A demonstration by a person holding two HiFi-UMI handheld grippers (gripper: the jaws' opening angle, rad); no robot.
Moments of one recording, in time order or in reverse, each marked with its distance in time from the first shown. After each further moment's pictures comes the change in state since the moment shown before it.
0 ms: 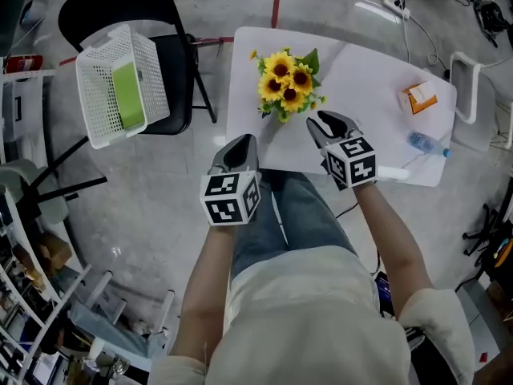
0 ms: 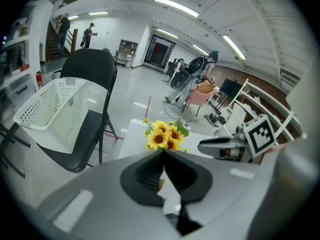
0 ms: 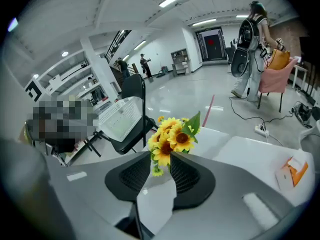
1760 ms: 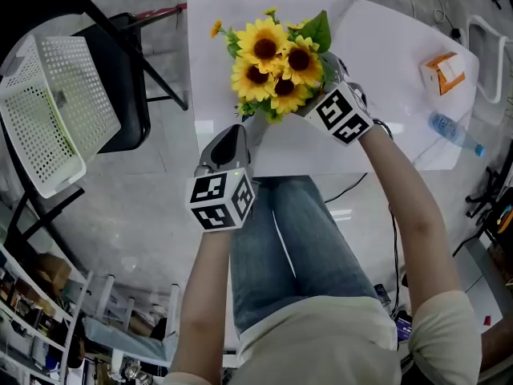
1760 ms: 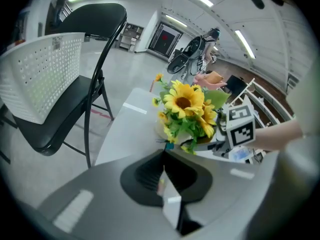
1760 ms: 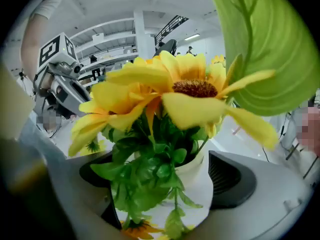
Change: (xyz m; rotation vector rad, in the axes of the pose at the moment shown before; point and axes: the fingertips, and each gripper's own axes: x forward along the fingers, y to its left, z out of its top) left arm 0.147 0.052 -0.089 -0.082 0.122 -0.035; right arm 0.183 -0.055 -0.048 -0.554 0.037 0.158
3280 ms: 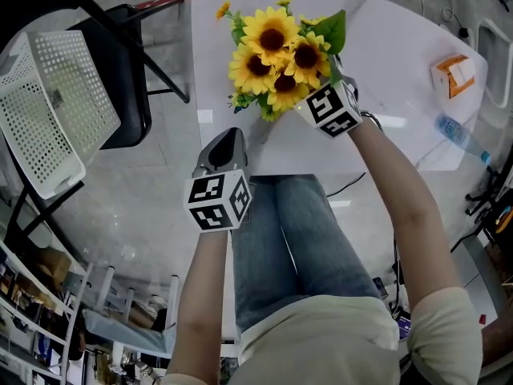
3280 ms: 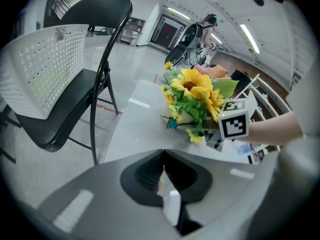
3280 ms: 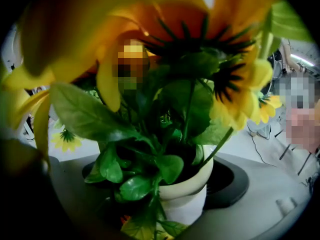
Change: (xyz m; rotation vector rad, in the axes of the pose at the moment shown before) left arm 0.004 0.024 -0.020 -0.003 0.074 0.033; right arm 0.036 -0.014 0.011 0.022 -0.065 -0.111
